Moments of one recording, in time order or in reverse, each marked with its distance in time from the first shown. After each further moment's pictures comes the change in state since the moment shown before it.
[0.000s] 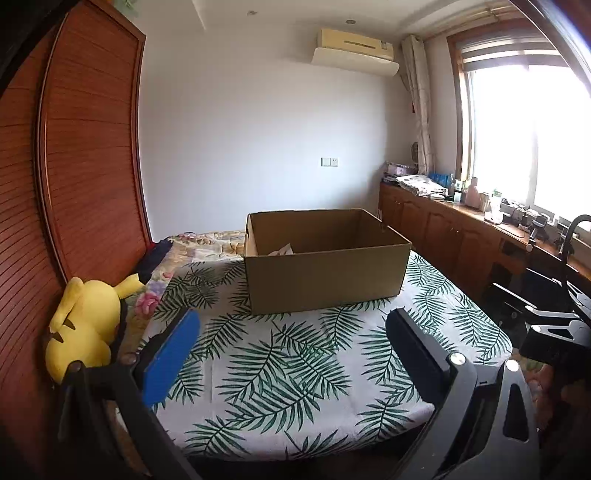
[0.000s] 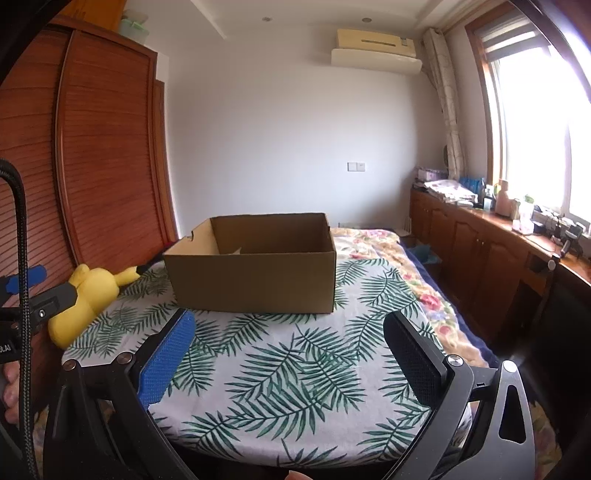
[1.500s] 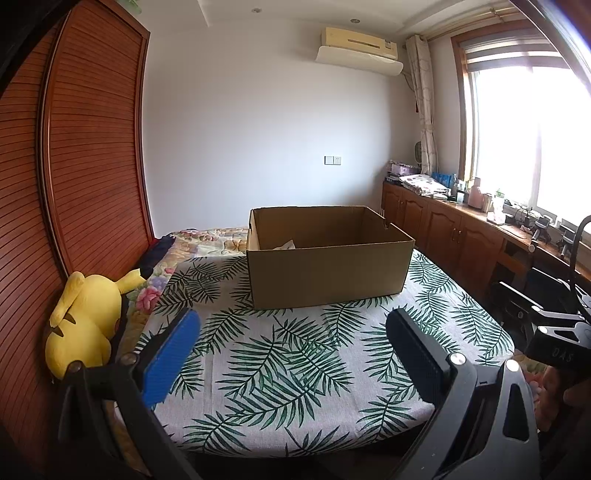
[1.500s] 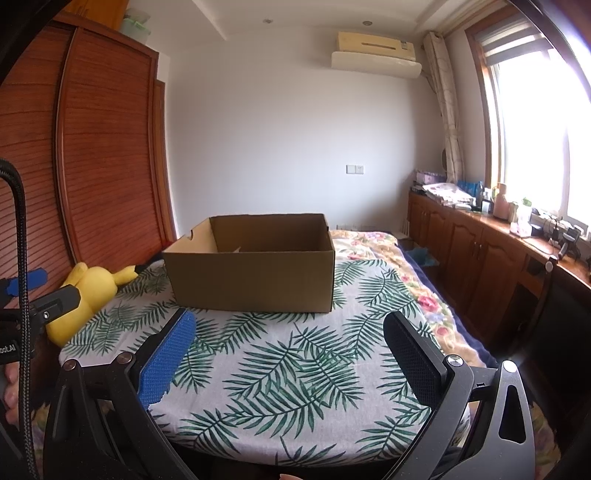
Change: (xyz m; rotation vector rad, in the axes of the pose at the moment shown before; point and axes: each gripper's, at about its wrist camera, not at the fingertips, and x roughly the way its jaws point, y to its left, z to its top) left arm 0.002 0.002 -0.006 -0.012 0.003 0.010; right arm -0.002 0.001 -0.003 -0.010 -0.014 -0.008
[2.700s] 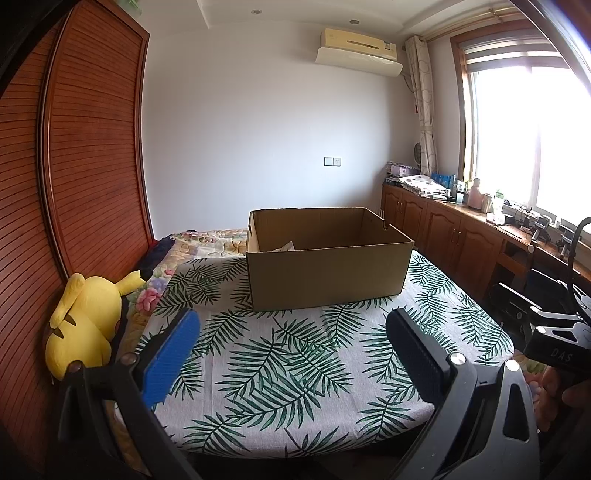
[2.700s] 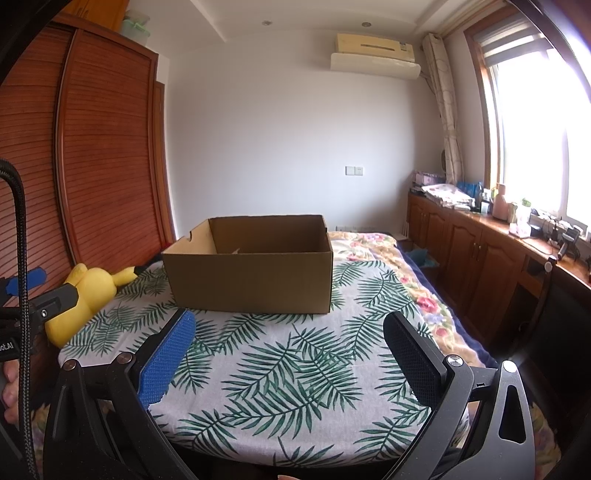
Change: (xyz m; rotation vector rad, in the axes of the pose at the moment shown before) left arm -0.001 0.001 0.001 0.001 -0.003 0.000; right arm 0.001 -0.002 0.000 0.000 -0.002 -0.003
